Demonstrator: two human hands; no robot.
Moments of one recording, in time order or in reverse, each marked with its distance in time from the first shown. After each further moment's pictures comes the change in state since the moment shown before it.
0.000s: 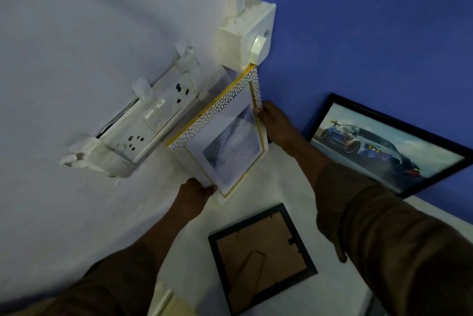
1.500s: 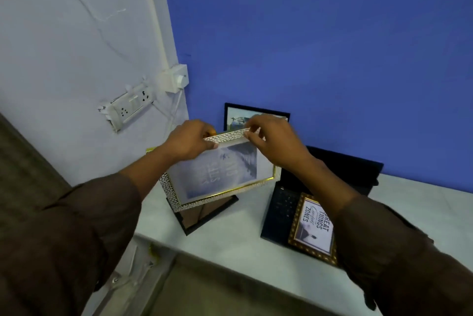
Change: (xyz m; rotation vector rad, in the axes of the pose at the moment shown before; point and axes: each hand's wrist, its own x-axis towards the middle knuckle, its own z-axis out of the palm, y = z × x) left_hand -0.382 0.132 0.022 0.549 0.160 0.893; right_hand -0.522 -0.096 -0.111 -0.784 0.421 -0.471
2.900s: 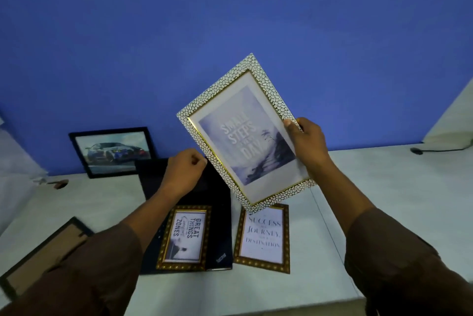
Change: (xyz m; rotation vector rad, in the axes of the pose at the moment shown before) left_hand 0.060 0.377 0.222 -0.437 -0.044 0.057; right_hand -0.267 0.332 -0.239 0.272 0.549 0.905
